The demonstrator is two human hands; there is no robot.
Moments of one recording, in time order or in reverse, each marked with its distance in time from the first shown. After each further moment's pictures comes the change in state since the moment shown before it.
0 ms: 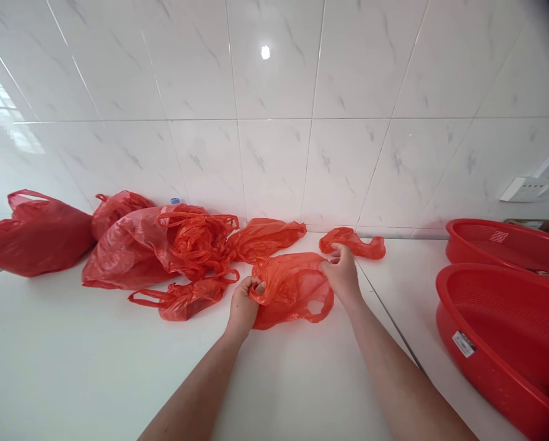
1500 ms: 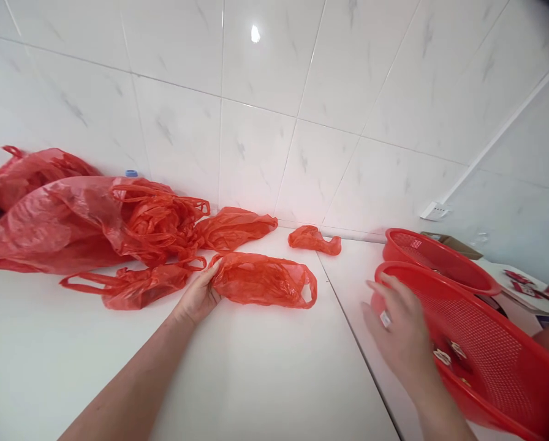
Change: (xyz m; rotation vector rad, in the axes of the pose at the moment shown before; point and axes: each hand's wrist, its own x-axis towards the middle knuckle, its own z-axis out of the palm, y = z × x) left_hand 0.011 0.002 -0.023 -0.698 -0.233 -0.367; right_hand -0.078 -0.014 -0.173 -0.790 0.089 -0.560
